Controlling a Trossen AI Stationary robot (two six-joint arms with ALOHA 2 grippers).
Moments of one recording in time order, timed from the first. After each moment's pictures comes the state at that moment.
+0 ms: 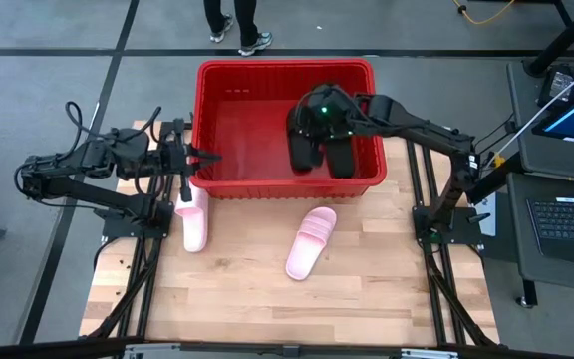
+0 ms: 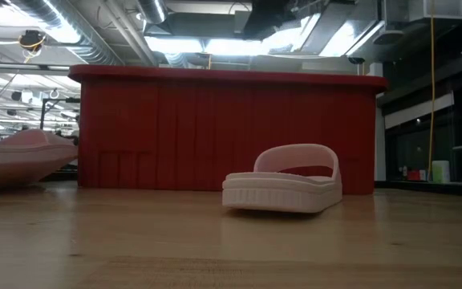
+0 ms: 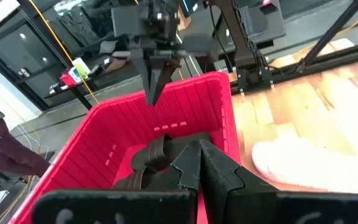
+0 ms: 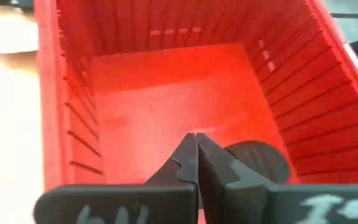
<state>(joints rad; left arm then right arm) 0.00 0.77 1.12 -0.59 -0.29 0.35 -0.27 1.78 2.00 -0.97 0.13 -0.21</state>
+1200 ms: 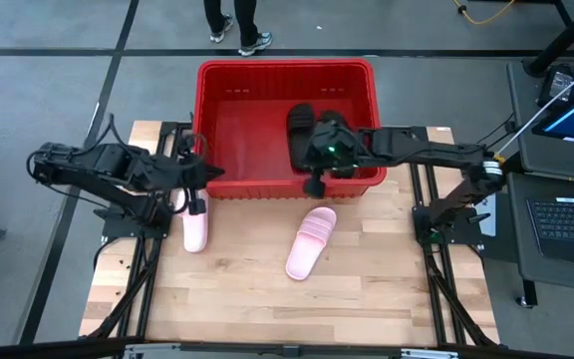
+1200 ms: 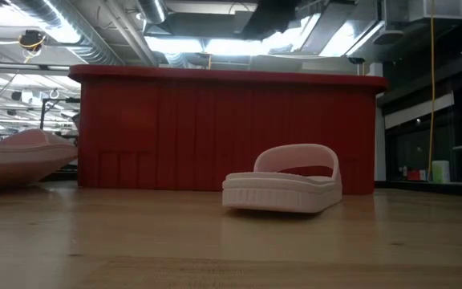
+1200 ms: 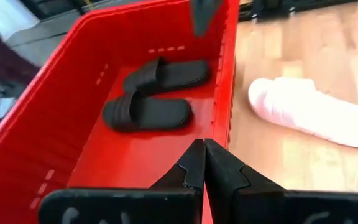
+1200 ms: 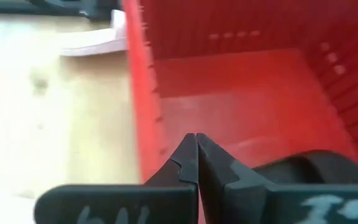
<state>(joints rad) -0.22 0.97 1.26 -0.95 -0.59 -0.03 -0.13 1.59 1.58 -0.67 0.10 -0.09</state>
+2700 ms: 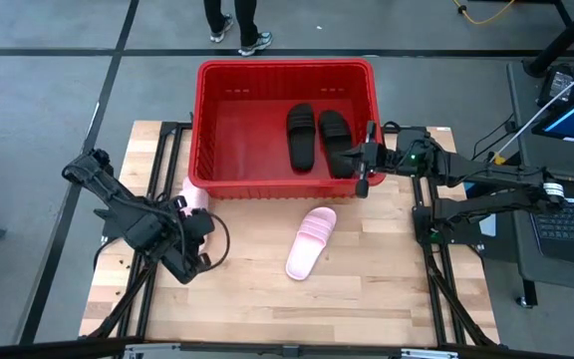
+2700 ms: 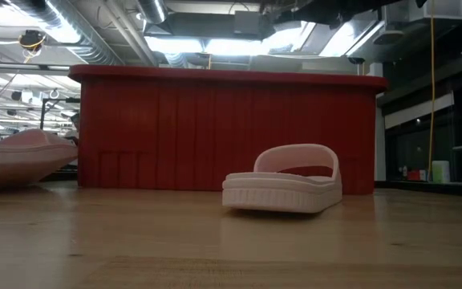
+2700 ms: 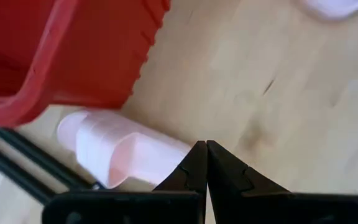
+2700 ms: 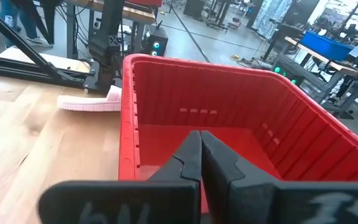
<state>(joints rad) -0.68 1.41 1.43 -1.57 -0.47 -1.15 -0.21 1.00 0.87 -0.04 0.02 -0.30</state>
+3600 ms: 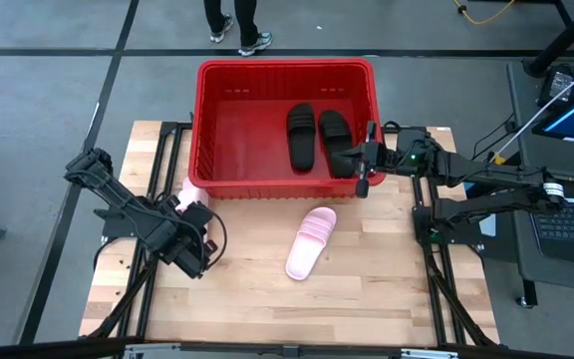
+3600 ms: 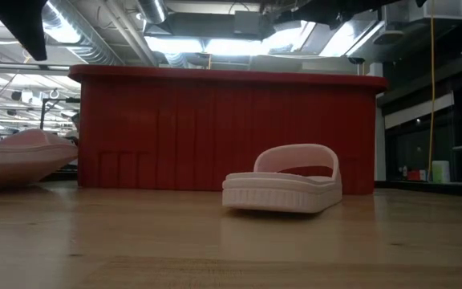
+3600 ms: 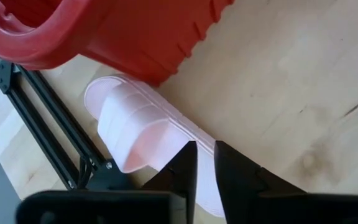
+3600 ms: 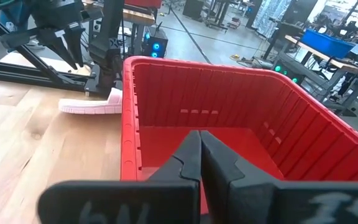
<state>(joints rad) -0.64 1.40 1.21 -1.57 -0.51 -1.43 -0.21 1.00 0.87 -0.04 0.02 -0.27</state>
